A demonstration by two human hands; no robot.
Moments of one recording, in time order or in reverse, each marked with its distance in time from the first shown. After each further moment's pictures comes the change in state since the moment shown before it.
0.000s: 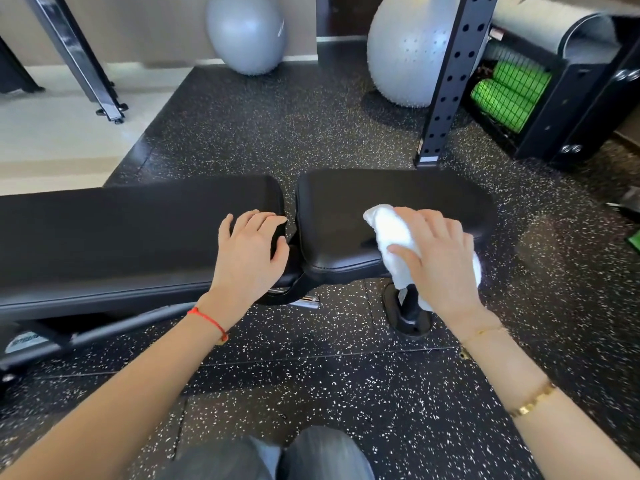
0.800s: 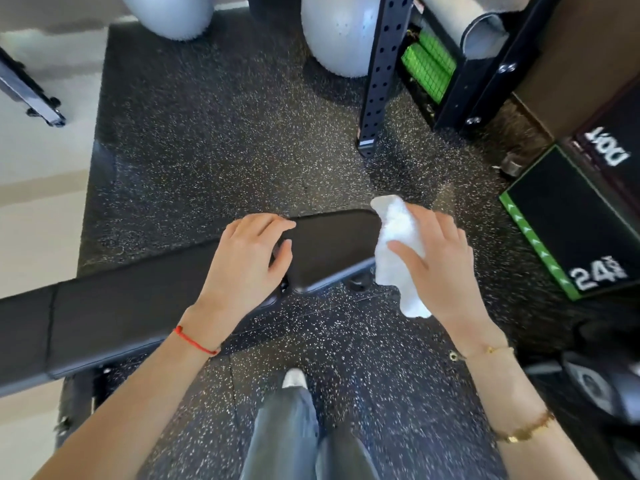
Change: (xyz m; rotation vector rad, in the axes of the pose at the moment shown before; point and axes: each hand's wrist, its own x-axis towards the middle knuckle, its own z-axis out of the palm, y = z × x) left_hand 0.108 0.122 -0.383 -0.144 -0.243 0.302; right_hand 0.069 -0.106 -0.408 0.180 -0.177 0.403
